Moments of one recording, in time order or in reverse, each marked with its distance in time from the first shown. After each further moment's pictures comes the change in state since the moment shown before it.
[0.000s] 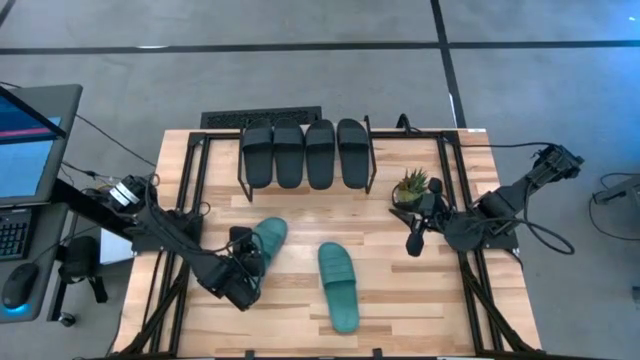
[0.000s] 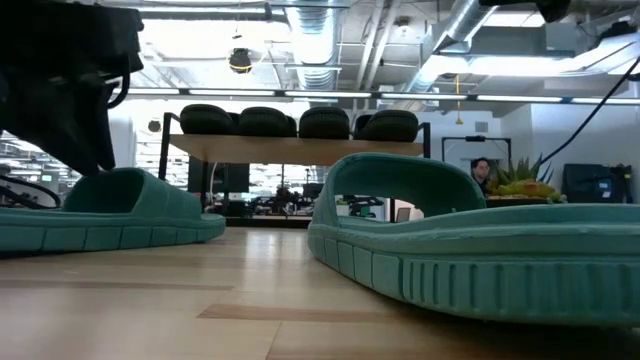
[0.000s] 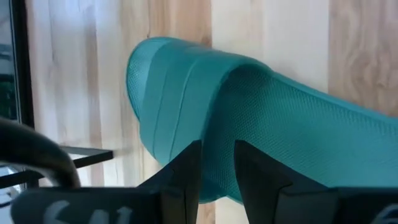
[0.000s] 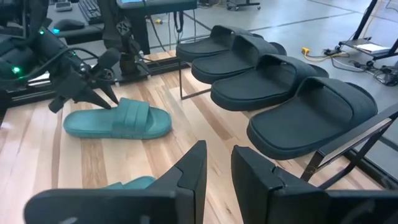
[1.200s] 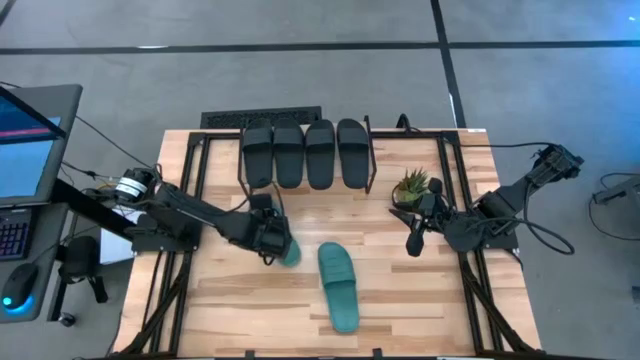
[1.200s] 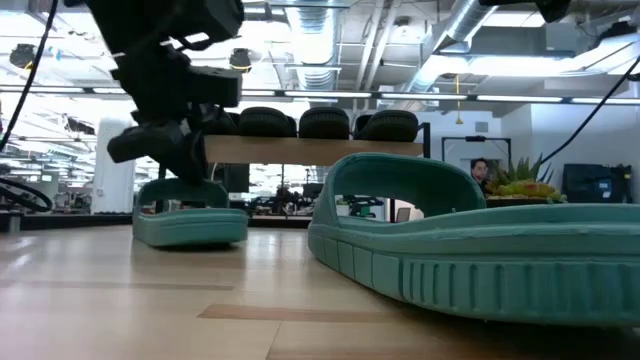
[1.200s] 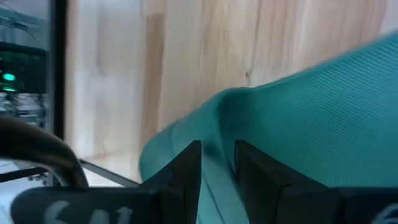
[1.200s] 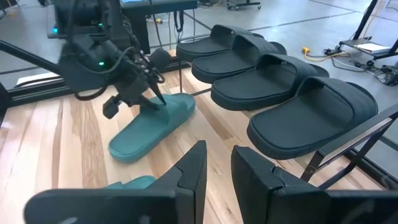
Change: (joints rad) left arm 0.412 0.000 -0.013 0.218 -0.042 0.351; right arm 0.000 0.000 0.000 0.000 -0.001 0.000
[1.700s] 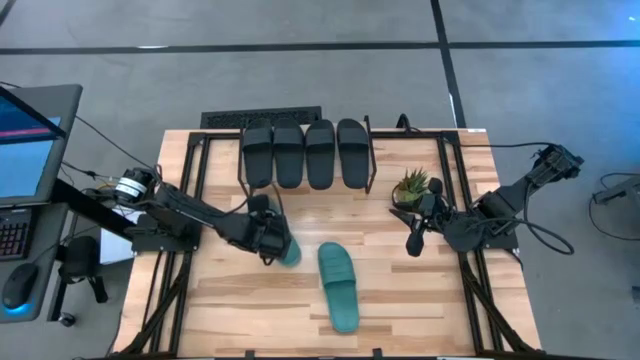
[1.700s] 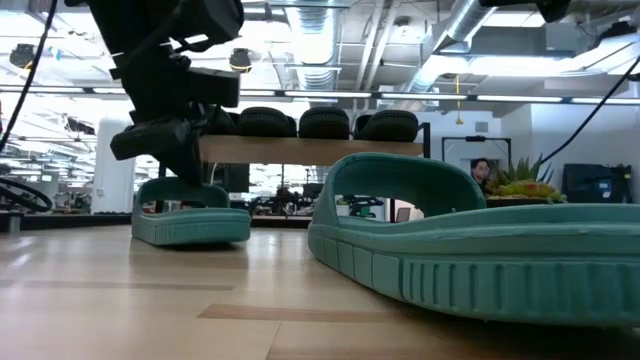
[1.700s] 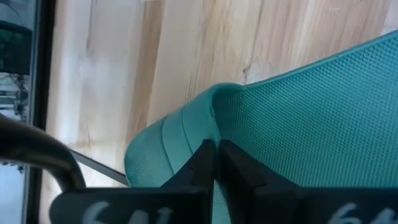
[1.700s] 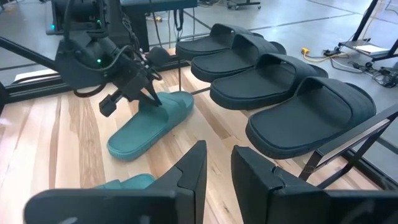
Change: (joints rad) left arm 0.004 -0.001 0.000 -0.016 0.045 -0.097; right arm -0.002 0.000 0.000 -0.008 0.000 -0.009
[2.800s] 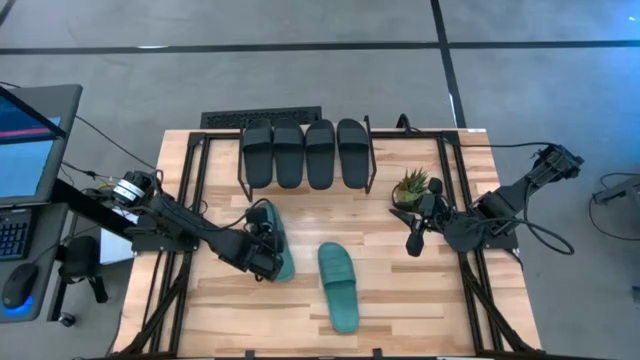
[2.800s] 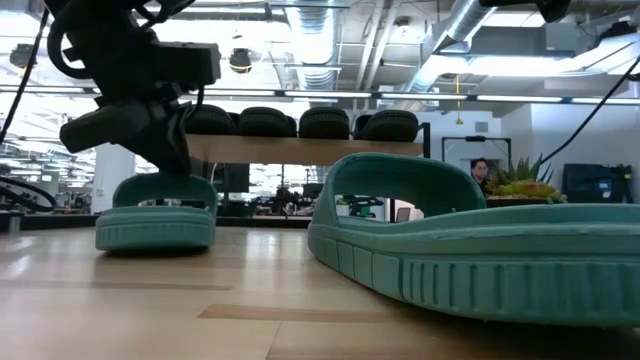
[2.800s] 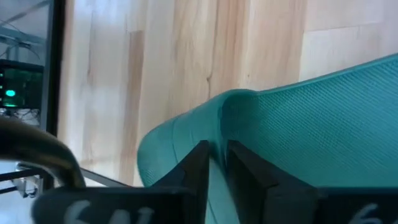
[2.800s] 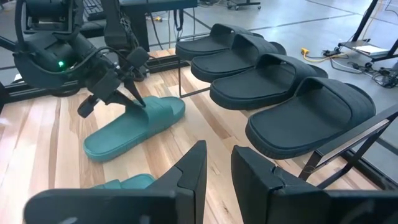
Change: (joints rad) left arm -0.161 0.000 -0.001 -0.006 -0.082 -0.036; right arm 0.000 0.000 0.000 0.000 0.000 -0.003
